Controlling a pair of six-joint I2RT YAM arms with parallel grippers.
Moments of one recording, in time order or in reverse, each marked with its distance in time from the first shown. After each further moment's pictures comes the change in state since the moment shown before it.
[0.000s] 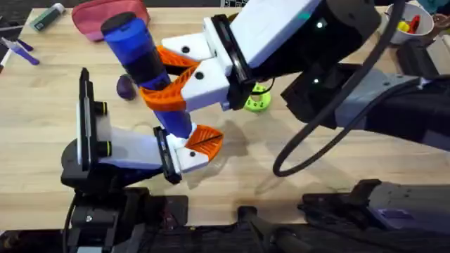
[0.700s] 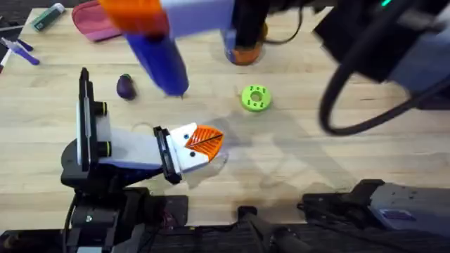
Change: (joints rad) left arm 0.000 0.000 0.000 0.001 0.000 0.001; right arm -0.054 -0.054 0.361 -0.516 -0.018 -0.116
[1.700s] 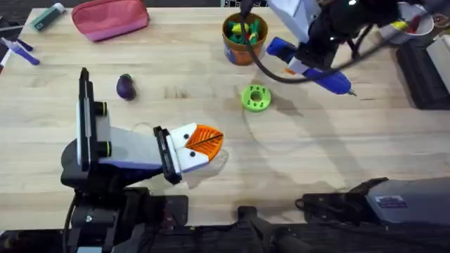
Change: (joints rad) left arm 0.000 0.000 0.000 0.000 0.000 0.000; right arm -0.302 0.123 0.235 -1.591 1.202 -0.868
